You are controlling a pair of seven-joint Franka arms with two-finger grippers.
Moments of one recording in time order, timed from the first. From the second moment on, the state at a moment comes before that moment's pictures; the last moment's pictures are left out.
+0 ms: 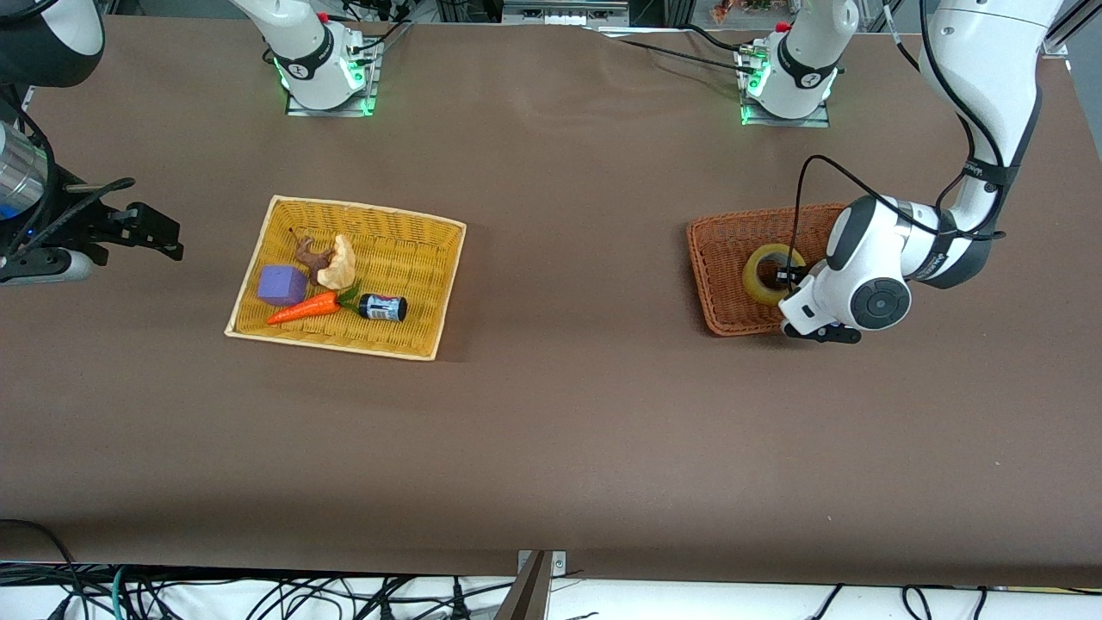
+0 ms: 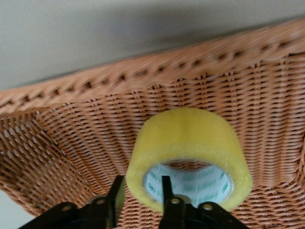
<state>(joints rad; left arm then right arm) 0.13 0.47 -0.29 -1.92 0.17 1.84 -0.16 0.04 0.12 0.00 -1.54 -0.01 1.68 -0.04</state>
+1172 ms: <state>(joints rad) 0.01 0.14 -0.11 -1.46 0.02 1.55 -0.18 0.04 0.13 0.00 -1.54 -0.01 1.68 -0.04</state>
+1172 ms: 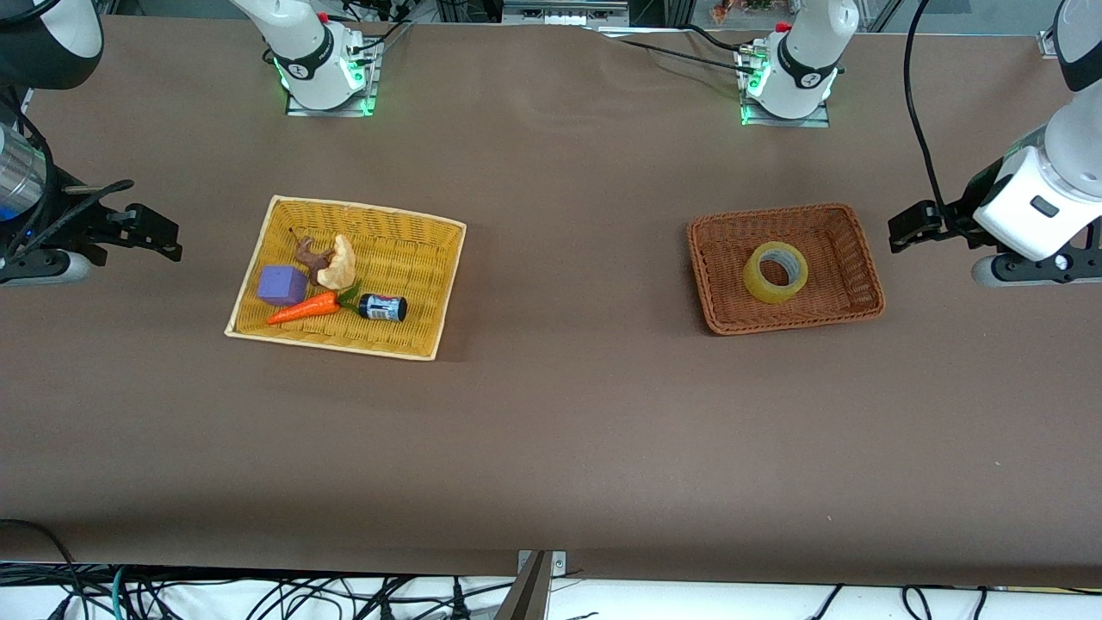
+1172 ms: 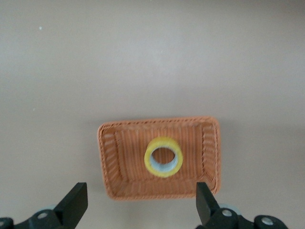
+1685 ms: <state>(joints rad) -0.01 0.03 -0.11 -1.55 0.01 1.57 -0.19 0.04 0.13 0.00 -1.54 -0.01 1.68 -0.04</state>
